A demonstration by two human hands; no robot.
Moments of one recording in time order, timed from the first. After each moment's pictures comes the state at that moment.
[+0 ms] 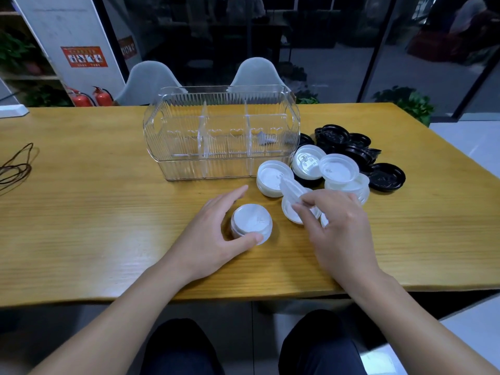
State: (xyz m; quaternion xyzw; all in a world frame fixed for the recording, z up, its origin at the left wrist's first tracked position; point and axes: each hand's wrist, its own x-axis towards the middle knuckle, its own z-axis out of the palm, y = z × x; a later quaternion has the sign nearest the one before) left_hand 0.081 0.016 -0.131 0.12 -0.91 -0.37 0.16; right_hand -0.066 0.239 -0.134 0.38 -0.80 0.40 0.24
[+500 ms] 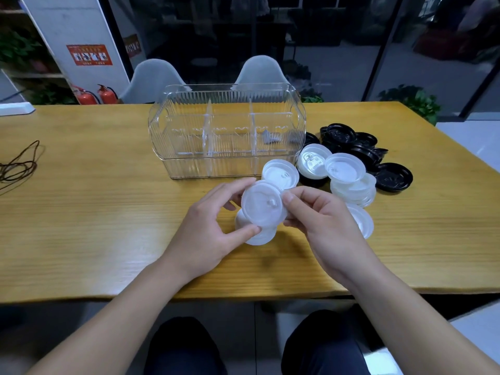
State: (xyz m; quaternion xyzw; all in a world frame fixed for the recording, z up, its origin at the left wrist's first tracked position) left_hand 0.082 0.016 -0.126 0.05 -0.87 -0.40 0.28; right_hand -0.048 0.216 -0.107 0.28 -0.63 0.69 -0.22
